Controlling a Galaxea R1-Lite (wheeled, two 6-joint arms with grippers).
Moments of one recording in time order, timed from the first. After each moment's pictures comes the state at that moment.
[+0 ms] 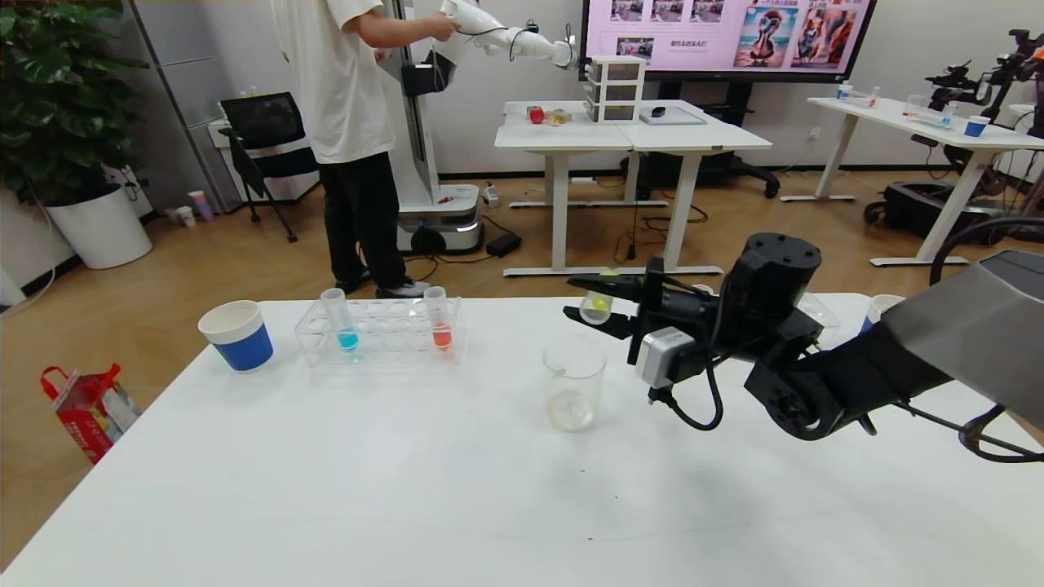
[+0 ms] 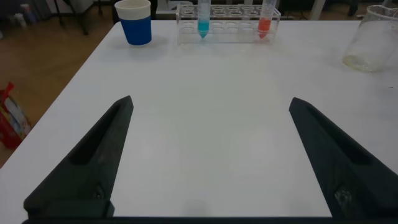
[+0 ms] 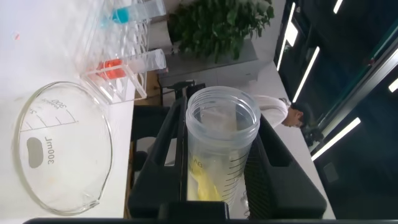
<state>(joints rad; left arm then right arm) 0.00 0.00 0.00 0.00 0.00 0.00 0.38 2.20 -1.12 -1.20 0.86 -1.32</state>
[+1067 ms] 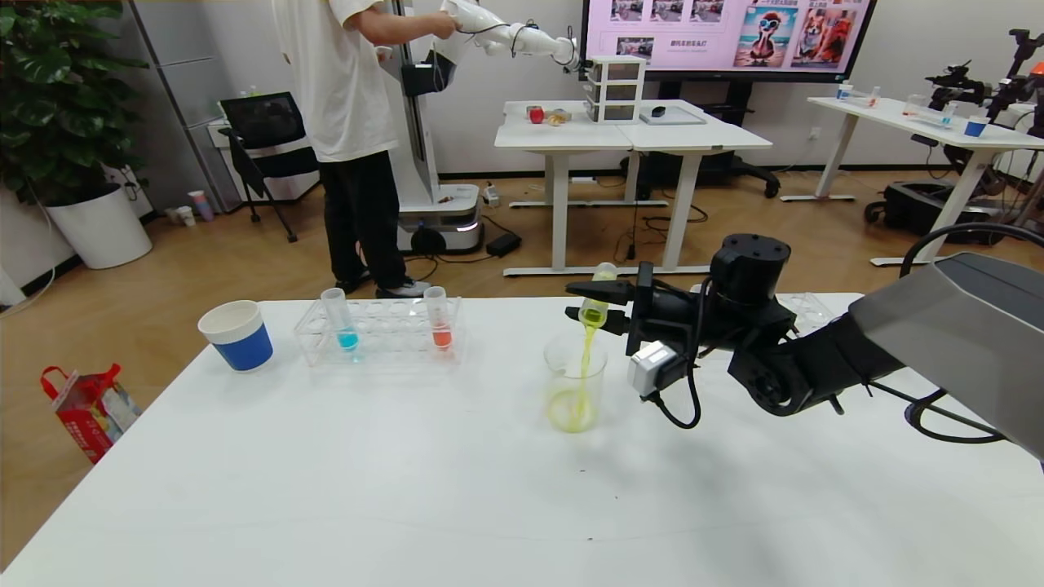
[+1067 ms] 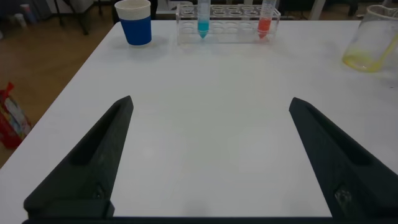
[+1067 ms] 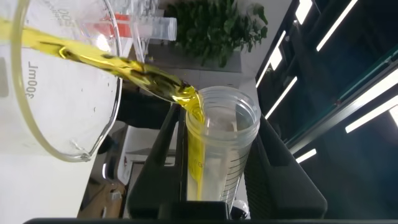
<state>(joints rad) 0.00 0.00 0.00 0.00 0.00 0.00 0.35 2.29 -1.27 -1.07 0.90 -1.64</state>
